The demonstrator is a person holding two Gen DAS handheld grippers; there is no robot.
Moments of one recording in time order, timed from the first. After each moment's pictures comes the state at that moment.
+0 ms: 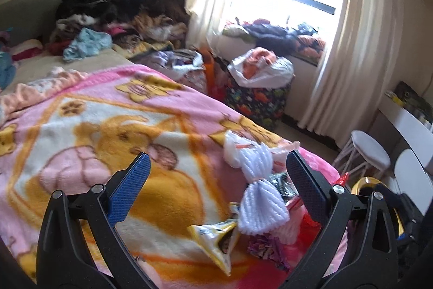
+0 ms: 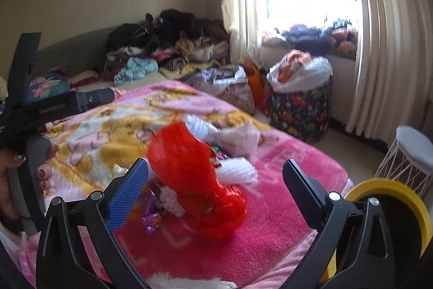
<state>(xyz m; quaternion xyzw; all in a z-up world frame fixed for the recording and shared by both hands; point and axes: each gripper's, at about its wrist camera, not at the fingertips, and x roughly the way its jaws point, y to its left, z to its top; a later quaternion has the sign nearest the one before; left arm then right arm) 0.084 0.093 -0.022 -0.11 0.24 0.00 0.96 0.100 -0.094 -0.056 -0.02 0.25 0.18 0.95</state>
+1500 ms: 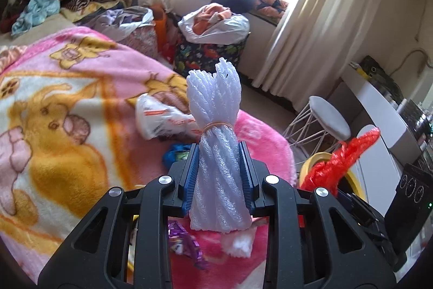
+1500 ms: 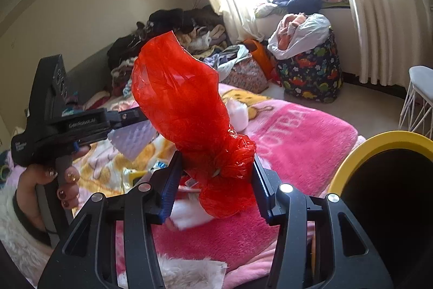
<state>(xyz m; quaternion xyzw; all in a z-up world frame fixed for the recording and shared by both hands) 0.132 0.009 -0.024 -0.13 0.34 -0.12 0.92 0.104 -0.175 -0.053 0.11 0.28 0.22 0.93</state>
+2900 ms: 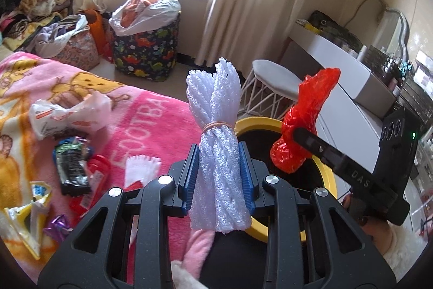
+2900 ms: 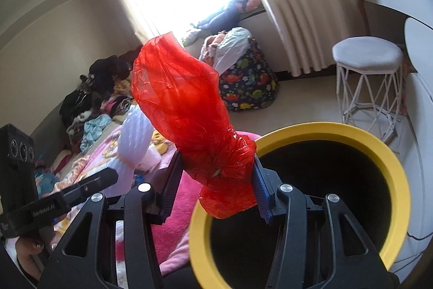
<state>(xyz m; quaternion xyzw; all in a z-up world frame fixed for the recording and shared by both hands) 0.122 -0.140 -0.039 -0.05 0.36 -0.25 0.90 0.064 -0.321 -0.057 0.23 0.25 0.05 0.94</state>
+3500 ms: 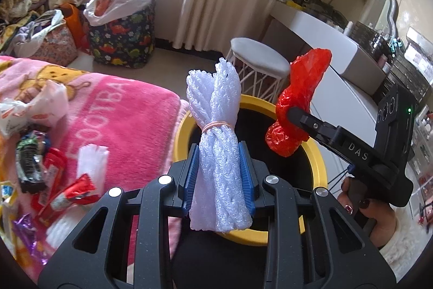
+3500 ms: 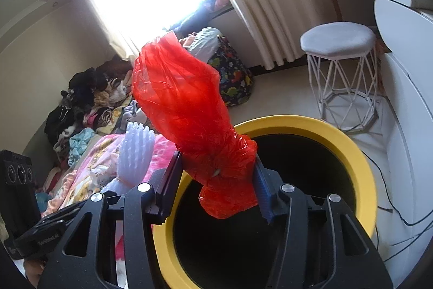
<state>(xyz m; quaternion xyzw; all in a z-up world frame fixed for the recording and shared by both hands) 0.124 -0.194 -0.063 -0.03 0.39 -0.30 0.87 0.052 -0.362 -0.070 0.27 0.27 0.00 0.93</state>
